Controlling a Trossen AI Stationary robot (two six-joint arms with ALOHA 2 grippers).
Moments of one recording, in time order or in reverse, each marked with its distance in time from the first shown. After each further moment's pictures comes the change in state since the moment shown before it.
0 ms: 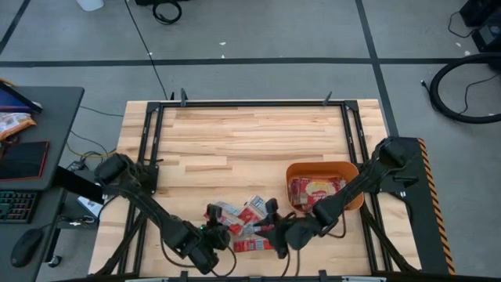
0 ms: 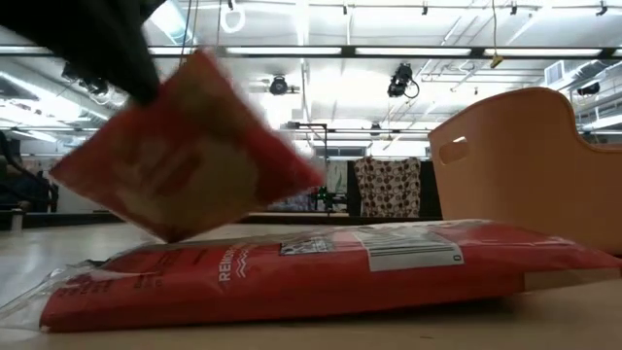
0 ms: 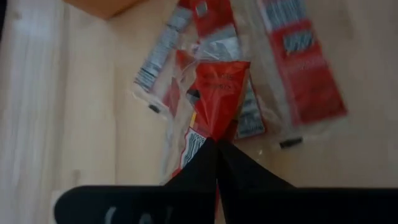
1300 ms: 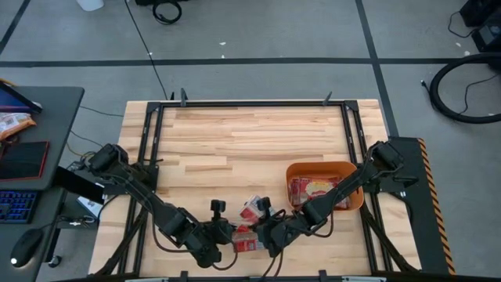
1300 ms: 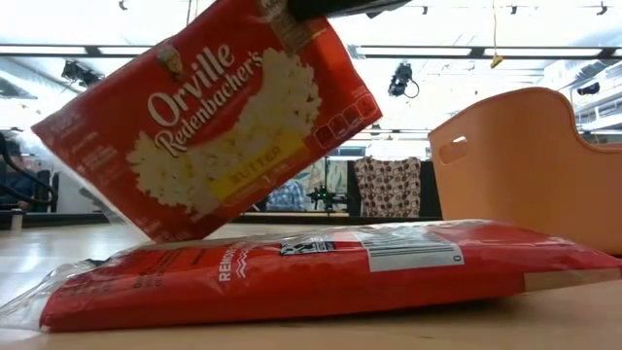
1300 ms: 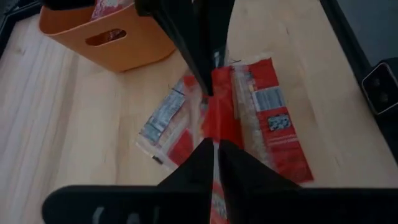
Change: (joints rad) left arm 0.055 -0.127 0.003 0.154 0.042 0.077; right arm -0.058 0.079 0.126 -0.146 -0.091 0.123
